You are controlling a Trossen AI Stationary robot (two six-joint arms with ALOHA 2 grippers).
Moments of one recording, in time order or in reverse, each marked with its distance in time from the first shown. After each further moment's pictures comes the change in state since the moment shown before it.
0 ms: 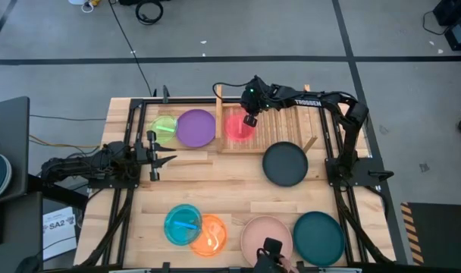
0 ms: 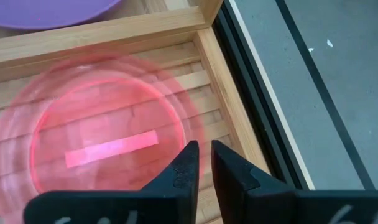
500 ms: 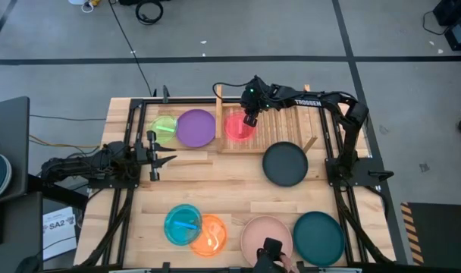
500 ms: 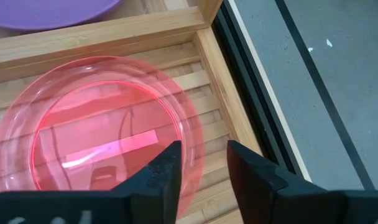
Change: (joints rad) left arm 0.000 0.000 0.000 0.000 0.000 0.000; right arm 0.000 0.000 0.000 0.000 0.002 0.003
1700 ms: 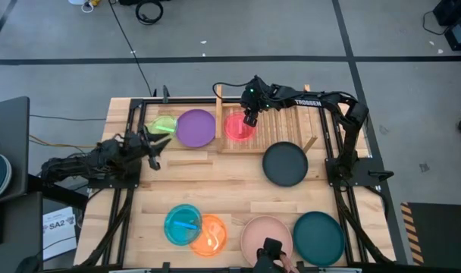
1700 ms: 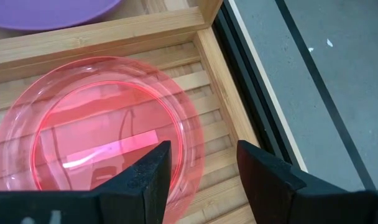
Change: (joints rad) left arm 0.000 0.000 0.054 0.070 -0.302 -0.201; right arm 0.000 0.000 0.000 0.000 -0.002 0.001
